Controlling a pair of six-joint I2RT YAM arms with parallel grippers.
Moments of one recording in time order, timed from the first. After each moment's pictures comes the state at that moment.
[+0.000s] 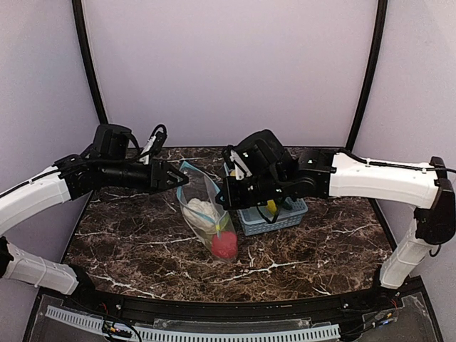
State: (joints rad) left arm -0.64 1.17 1.04 -0.42 0.41 -0.59; right arm 1.13 1.63 1.46 -0.51 0.03 0.69
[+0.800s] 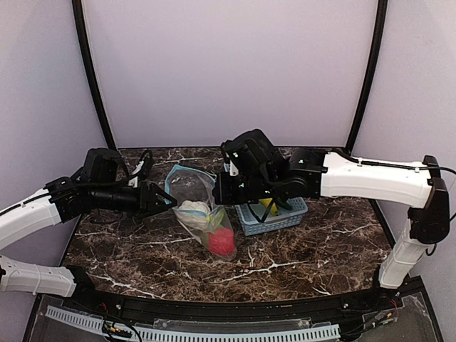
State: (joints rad) left arm -0.64 0.99 0.82 -0.44 0.40 -0.75; right arm 1.16 1.69 1.52 -0.51 0.19 0.76
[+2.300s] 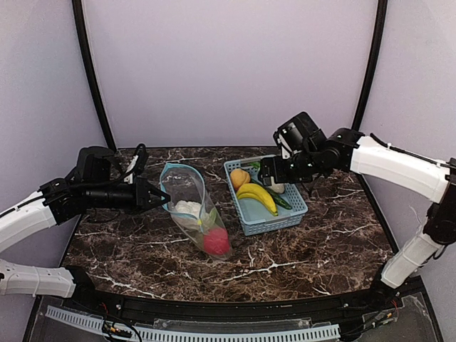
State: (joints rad) left arm -0.64 0.94 0.81 -0.40 0.36 -0.72; right arm 0.83 1.52 1.40 -0.73 0.20 0.52
